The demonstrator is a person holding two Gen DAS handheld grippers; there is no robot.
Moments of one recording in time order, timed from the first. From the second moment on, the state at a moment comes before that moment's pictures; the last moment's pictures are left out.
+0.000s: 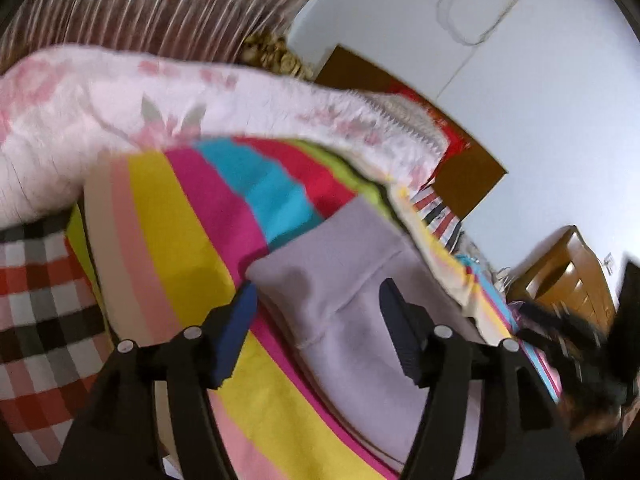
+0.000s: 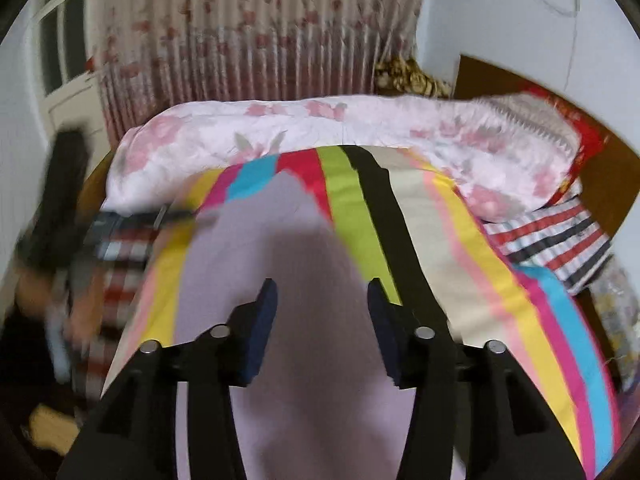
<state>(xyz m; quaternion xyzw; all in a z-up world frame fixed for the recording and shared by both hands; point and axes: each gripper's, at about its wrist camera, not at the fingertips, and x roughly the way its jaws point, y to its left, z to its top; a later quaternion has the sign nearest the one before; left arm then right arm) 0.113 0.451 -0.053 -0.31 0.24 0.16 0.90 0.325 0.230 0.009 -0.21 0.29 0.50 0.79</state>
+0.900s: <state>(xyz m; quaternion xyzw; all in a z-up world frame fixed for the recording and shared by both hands) 0.050 0.359 -0.068 -0.25 0.34 0.05 0.91 0.221 0.170 -0.060 -0.23 0.36 0.49 0.76</state>
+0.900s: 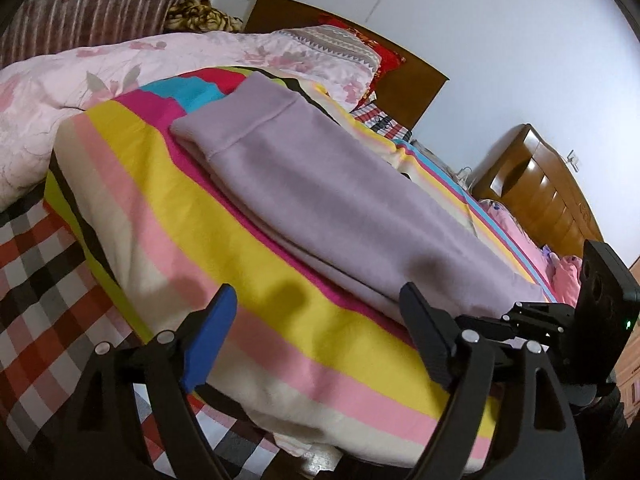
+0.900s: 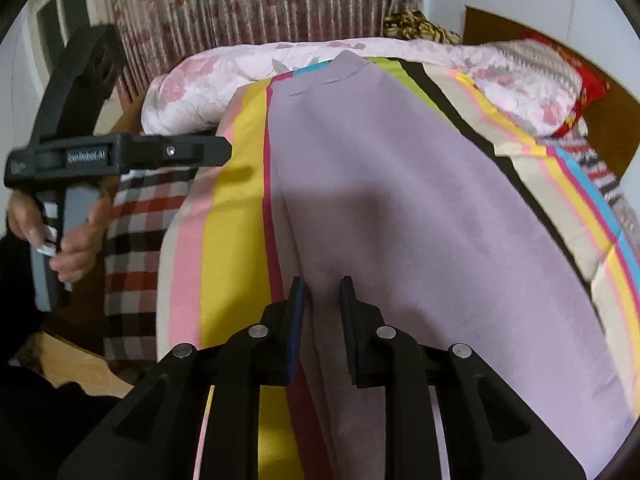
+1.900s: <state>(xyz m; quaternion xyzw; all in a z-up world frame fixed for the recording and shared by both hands) 0.101 0.311 -0.032 -0.22 0.33 -0.02 0.92 0.197 0.129 -0.028 -0.17 0.34 0.50 0.78</state>
